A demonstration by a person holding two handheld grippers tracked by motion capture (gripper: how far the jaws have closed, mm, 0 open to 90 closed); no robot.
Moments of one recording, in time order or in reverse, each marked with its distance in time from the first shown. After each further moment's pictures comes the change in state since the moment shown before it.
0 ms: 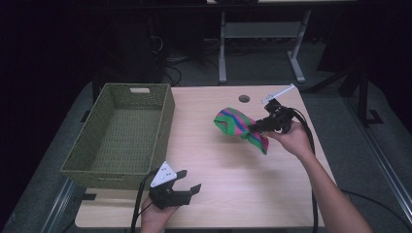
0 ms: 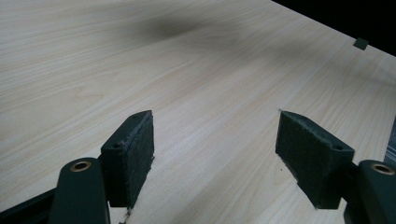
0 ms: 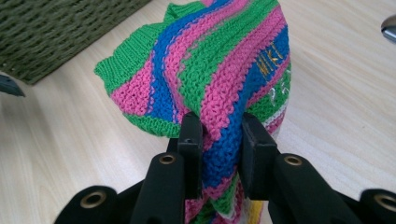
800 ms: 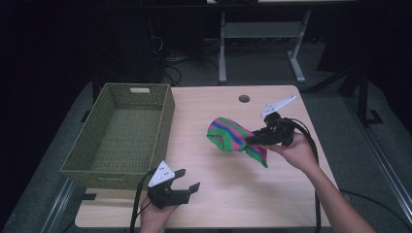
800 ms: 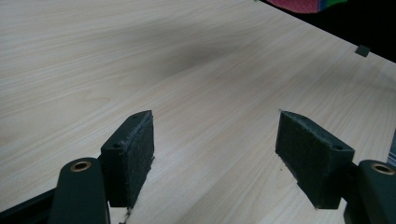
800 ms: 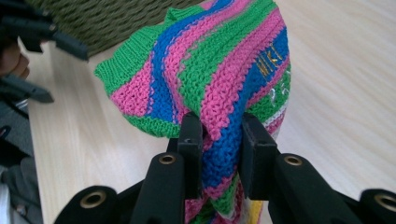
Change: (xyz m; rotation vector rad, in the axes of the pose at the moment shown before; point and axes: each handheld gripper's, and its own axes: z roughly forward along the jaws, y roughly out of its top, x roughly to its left) left arm 0.002 0.000 -0.003 -0.026 0.011 -0.017; right arm 0.047 -0.019 -0.015 -0.025 0.071 -0.153
